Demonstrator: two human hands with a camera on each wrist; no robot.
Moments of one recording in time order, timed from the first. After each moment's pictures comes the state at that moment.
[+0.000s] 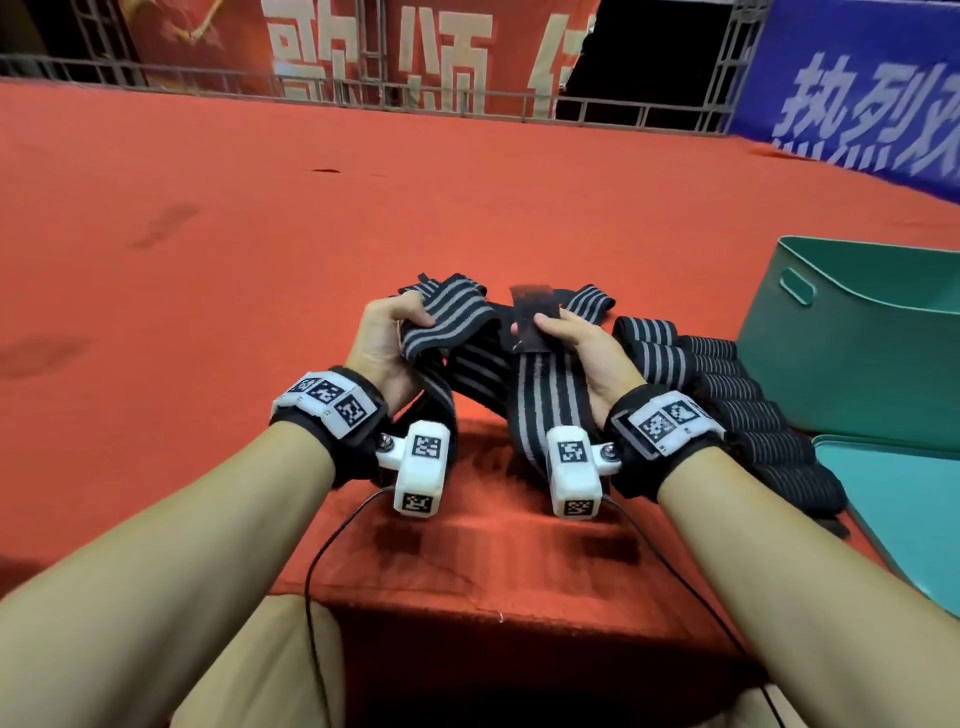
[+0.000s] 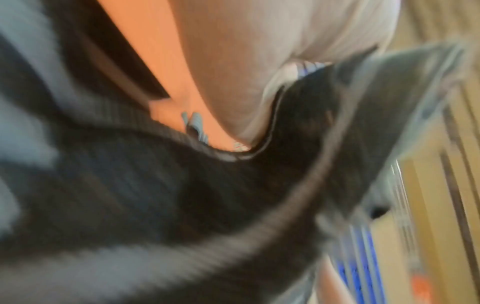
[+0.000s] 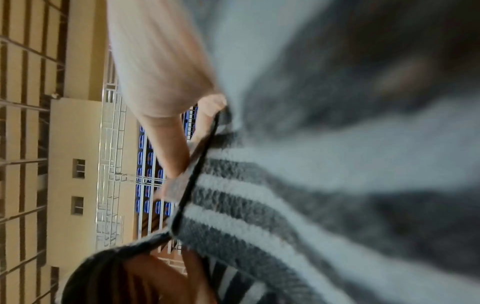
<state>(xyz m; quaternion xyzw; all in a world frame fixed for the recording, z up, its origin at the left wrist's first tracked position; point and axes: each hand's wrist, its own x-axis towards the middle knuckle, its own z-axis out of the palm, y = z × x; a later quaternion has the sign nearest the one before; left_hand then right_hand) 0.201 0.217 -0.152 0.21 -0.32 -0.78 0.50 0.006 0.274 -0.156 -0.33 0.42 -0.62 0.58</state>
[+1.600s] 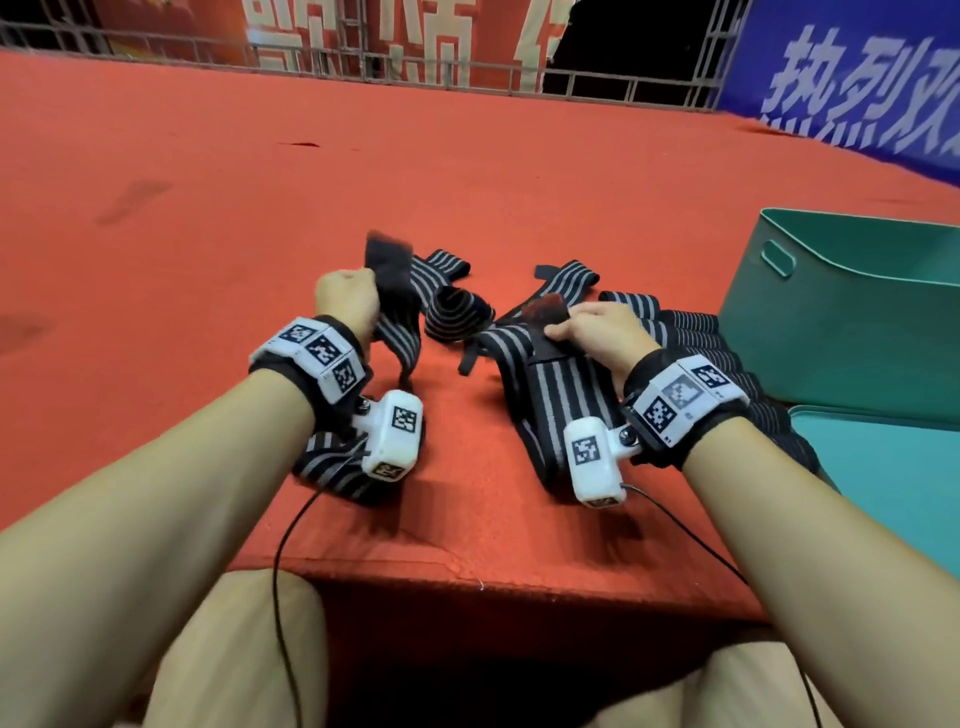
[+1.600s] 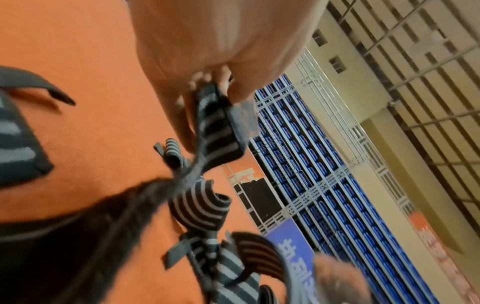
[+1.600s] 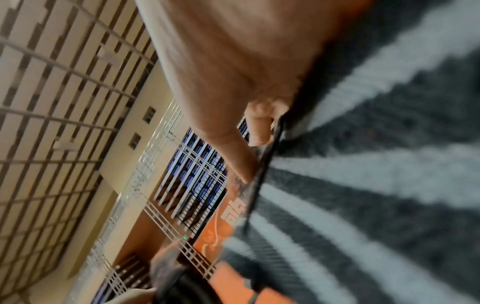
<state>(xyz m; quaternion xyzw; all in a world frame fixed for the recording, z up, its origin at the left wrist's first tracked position) 0.205 0.181 -0.156 0.56 -0.47 -0.44 0.52 -0.030 0.274 -0.154 -0.42 0.69 -0.48 0.35</state>
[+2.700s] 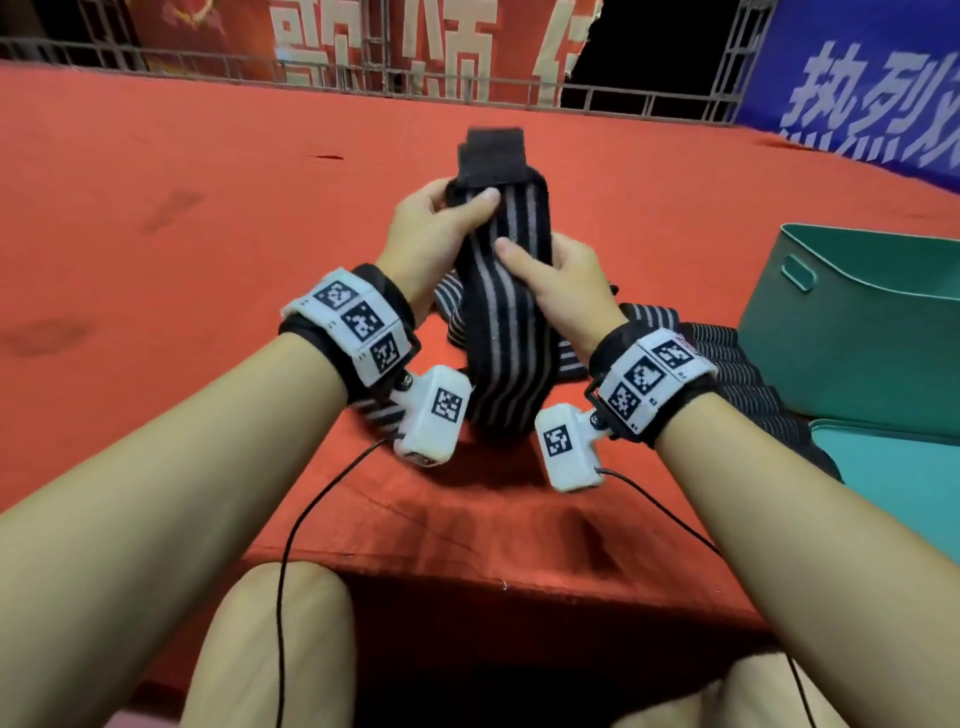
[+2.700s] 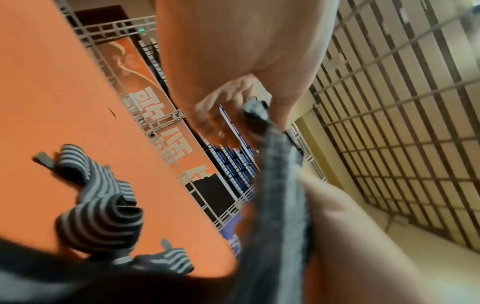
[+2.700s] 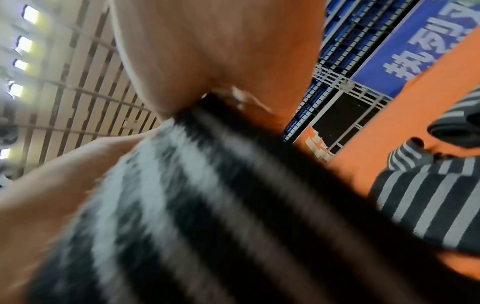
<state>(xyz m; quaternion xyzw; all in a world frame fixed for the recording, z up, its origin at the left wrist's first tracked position) 0.181 0.230 -0.079 0.32 -0.57 -0.52 0.55 0.039 0.271 -0.109 -0.56 0.49 -0.60 0.30</state>
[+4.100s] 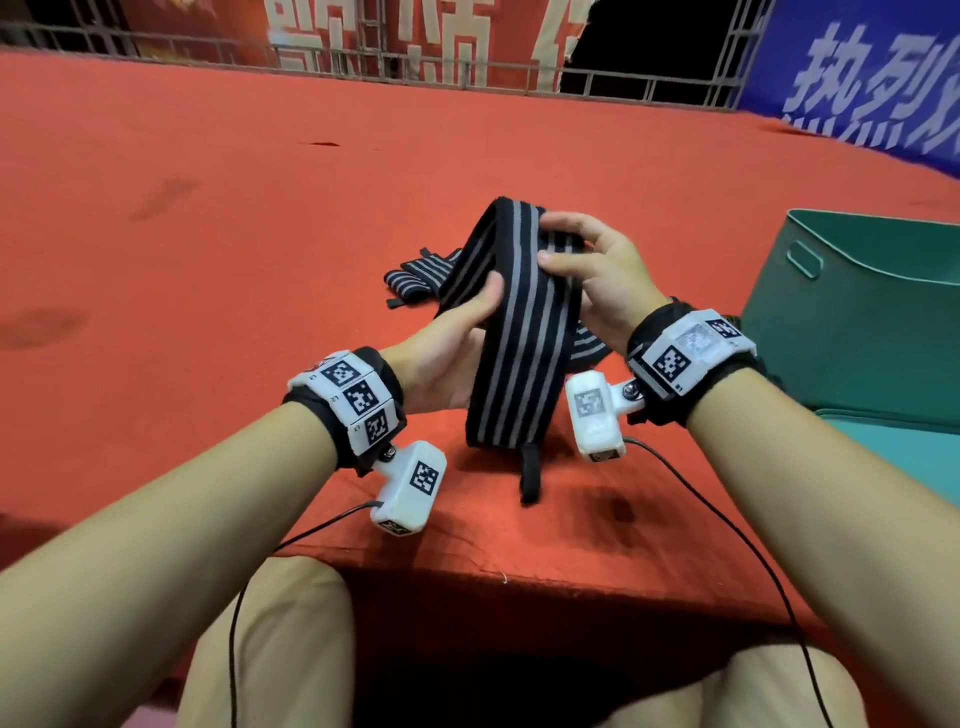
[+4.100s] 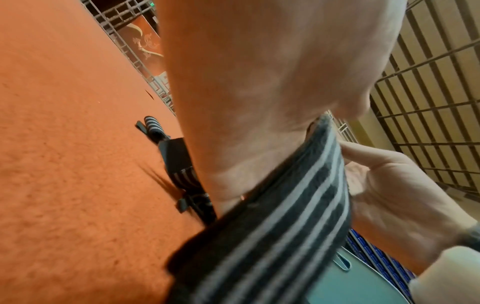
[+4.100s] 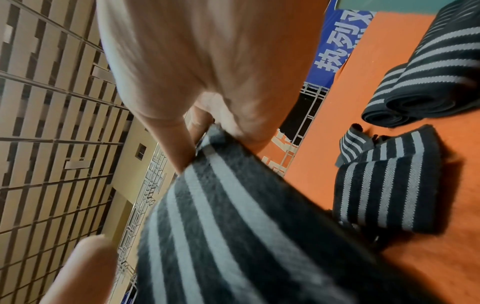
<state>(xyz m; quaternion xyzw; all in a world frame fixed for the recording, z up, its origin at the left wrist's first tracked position) 0.189 0.254 -0.157 0.28 -0.55 -0.77 0.16 -0.003 0.261 -0.117 -0.50 0.45 -0.62 0.41</state>
